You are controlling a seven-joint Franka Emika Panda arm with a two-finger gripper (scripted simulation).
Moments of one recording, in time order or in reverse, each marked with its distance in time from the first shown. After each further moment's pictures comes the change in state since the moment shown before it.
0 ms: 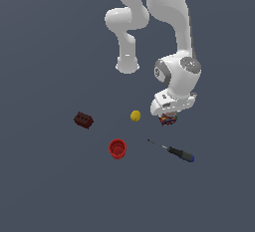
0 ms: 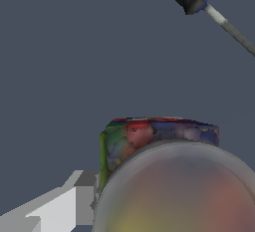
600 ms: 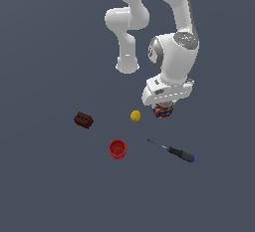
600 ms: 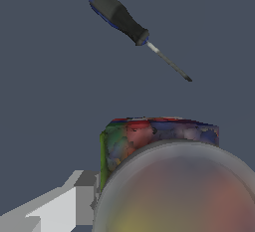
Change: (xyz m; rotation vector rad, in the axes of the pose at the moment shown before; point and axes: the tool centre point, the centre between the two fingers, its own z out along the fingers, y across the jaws) arm -0.005 0.046 -0.082 0.002 0.000 0.000
